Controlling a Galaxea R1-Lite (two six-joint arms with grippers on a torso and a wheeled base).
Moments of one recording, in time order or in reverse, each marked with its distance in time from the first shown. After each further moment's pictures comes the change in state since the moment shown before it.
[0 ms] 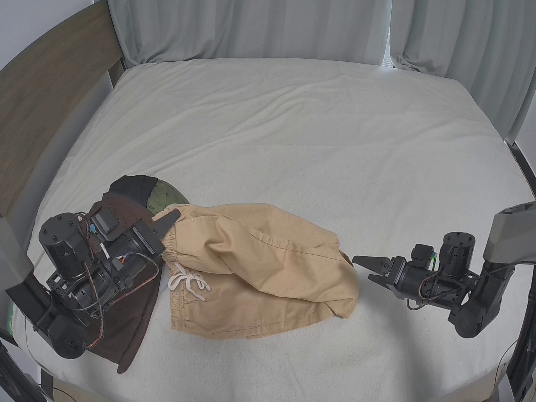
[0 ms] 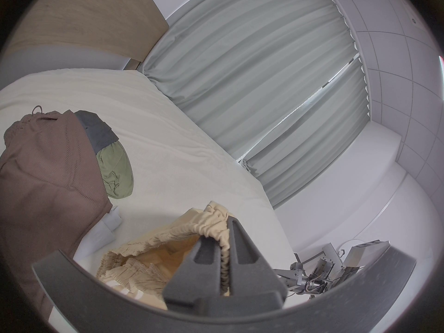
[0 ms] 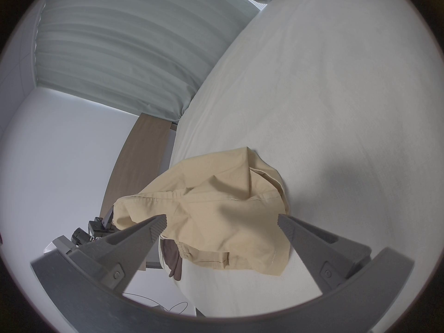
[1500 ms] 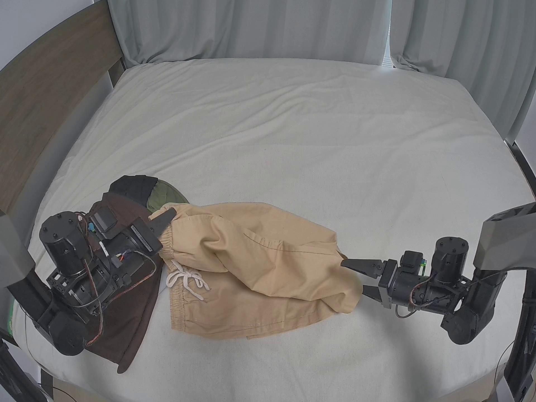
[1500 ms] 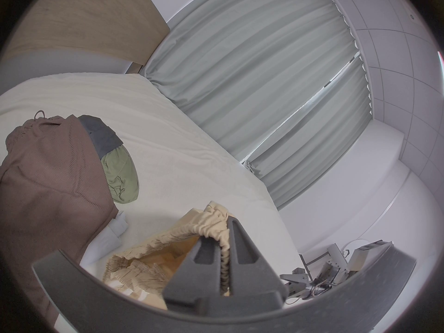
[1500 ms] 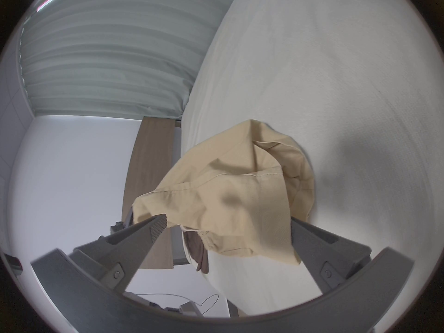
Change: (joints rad) left arm 0.028 0.015 -0.009 0.000 -0.001 0.017; right arm 0.059 0.044 0.001 -0.078 0.061 0.198
